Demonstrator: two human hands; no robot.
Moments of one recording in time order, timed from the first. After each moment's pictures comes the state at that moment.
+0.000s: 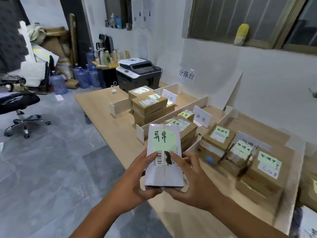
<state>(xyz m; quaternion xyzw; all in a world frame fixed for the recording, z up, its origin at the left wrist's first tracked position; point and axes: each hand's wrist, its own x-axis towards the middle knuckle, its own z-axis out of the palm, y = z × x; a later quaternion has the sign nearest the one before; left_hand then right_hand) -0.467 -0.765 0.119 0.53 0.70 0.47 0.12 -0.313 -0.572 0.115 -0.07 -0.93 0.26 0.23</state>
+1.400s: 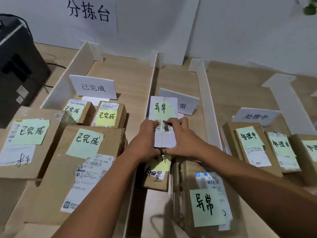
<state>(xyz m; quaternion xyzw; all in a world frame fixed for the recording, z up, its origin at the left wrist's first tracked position) -0.896 -0.188 -0.018 0.67 0.58 0.23 0.40 -0.702 -0.154 -0.006 -0.52 -0.80 0.29 0.05</state>
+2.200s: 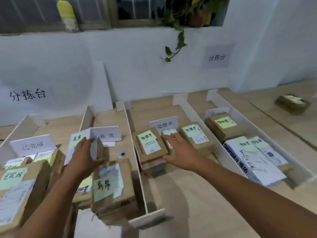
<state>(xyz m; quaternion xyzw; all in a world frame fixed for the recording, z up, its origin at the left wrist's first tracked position) -0.741 -0.300 0.118 0.69 0.67 0.20 0.19 -0.387 -0.353 0.115 -0.63 -0.73 0.21 0.18</state>
